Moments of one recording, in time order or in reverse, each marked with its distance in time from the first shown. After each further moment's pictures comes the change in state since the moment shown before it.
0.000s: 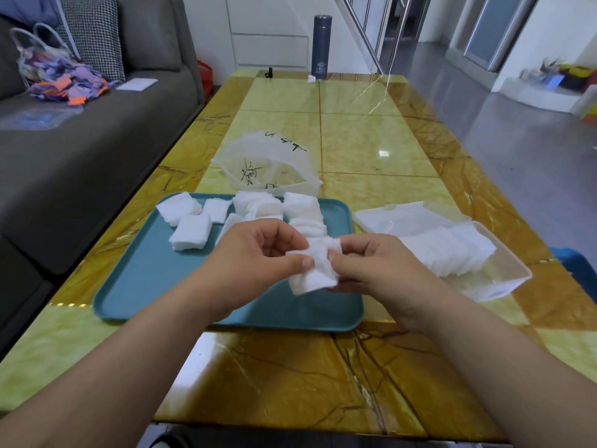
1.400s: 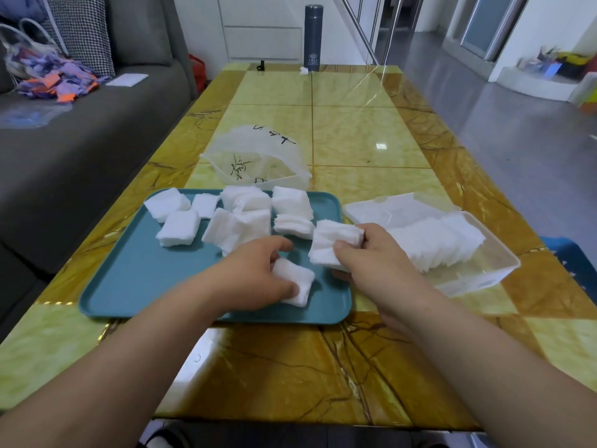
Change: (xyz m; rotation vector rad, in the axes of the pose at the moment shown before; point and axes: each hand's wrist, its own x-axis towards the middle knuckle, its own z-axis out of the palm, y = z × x) left_hand 0.014 -0.012 0.016 0.673 -0.165 -0.167; right_hand 0.005 0.019 0.000 -0.006 0.311 0.044
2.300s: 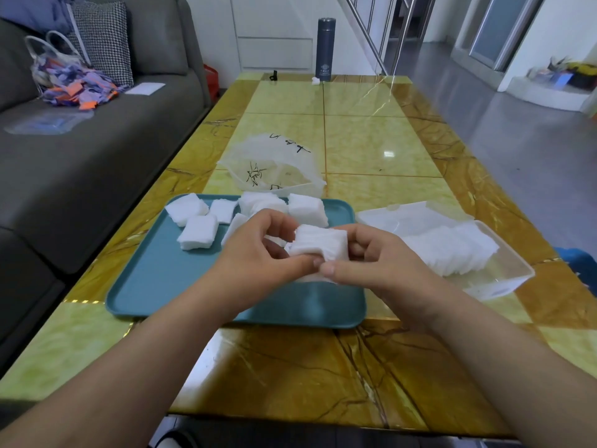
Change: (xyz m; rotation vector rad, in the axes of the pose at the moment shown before) left_hand -0.023 0.001 -0.012 -0.547 0.302 0.129; right_hand -0.015 -0.021 -0.010 -0.002 -0.395 -0.190
